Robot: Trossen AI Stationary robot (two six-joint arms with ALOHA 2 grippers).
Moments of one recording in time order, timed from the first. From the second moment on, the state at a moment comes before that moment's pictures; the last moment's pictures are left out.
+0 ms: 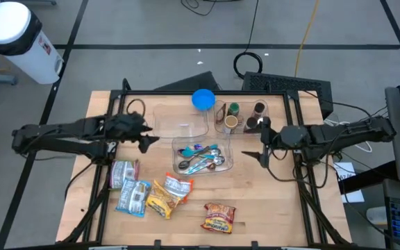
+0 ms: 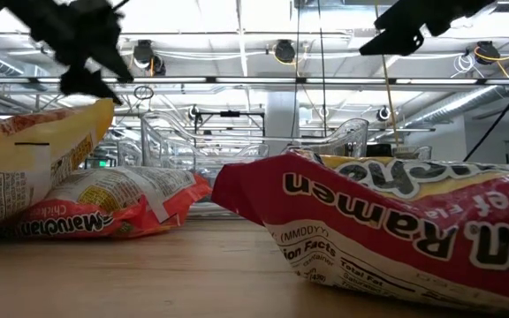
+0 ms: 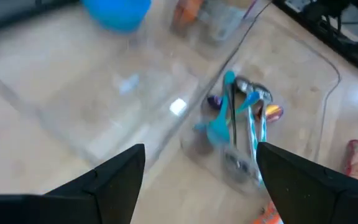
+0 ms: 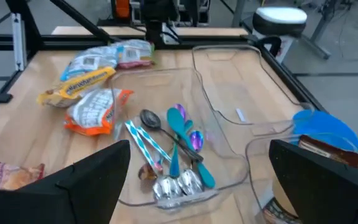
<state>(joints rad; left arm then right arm) 0.12 0.74 0.66 -0.58 -0.15 -0.56 0.16 0.81 0.69 -0.26 0.28 0.07</state>
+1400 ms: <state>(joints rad) -0.07 0.93 0.58 -1.02 -0.03 -0.86 0.35 0.81 0.56 0.07 0.55 -0.17</state>
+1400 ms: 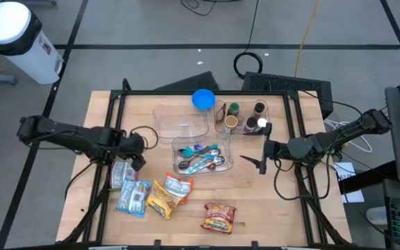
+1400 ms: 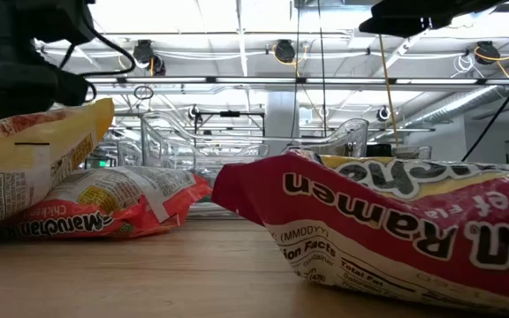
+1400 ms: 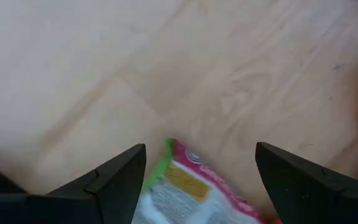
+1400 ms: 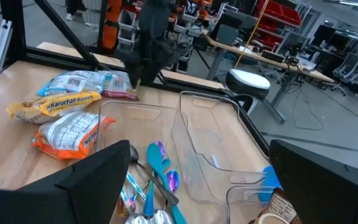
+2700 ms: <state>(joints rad) -0.07 1.34 0.67 -0.95 -0.05 -1.15 0.35 0.81 0.56 0.07 0.55 -0.17</state>
